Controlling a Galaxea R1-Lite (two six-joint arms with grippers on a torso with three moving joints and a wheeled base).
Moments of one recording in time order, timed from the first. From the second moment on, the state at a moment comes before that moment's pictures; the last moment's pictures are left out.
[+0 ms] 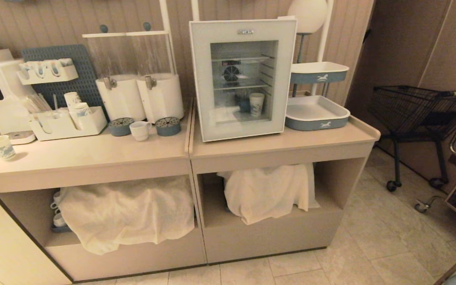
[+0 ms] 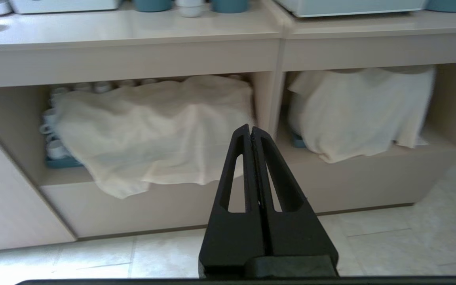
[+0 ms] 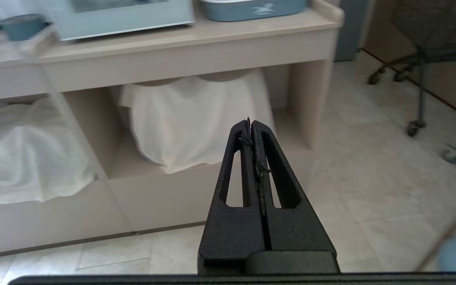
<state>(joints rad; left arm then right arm) 0.01 0.00 0.00 0.00 0.00 -0.02 0.00 0.00 0.00 0.00 -0.01 0.01</state>
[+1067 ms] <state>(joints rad) 0.01 0.00 0.00 0.00 0.00 -0.02 0.00 0.00 0.00 0.00 -0.01 0.02</state>
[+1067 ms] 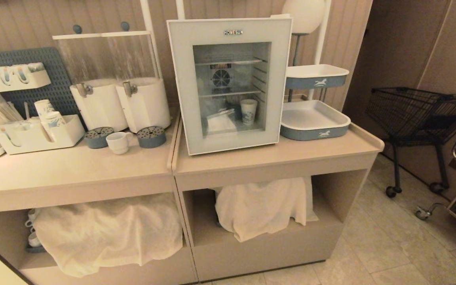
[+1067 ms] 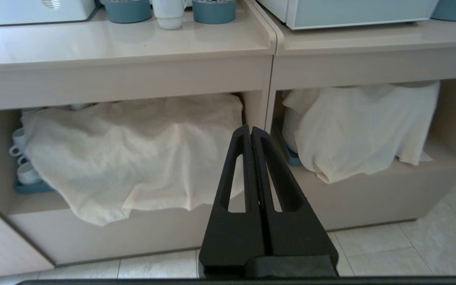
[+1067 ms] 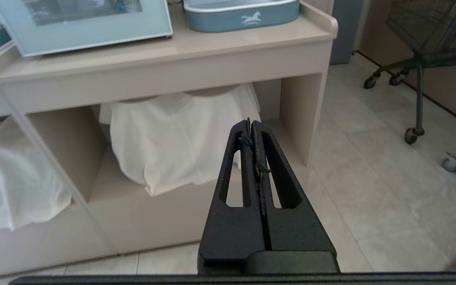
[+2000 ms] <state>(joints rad) 0.01 0.00 0.00 0.00 0.00 -0.02 0.00 0.00 0.00 0.00 -0.01 0.01</state>
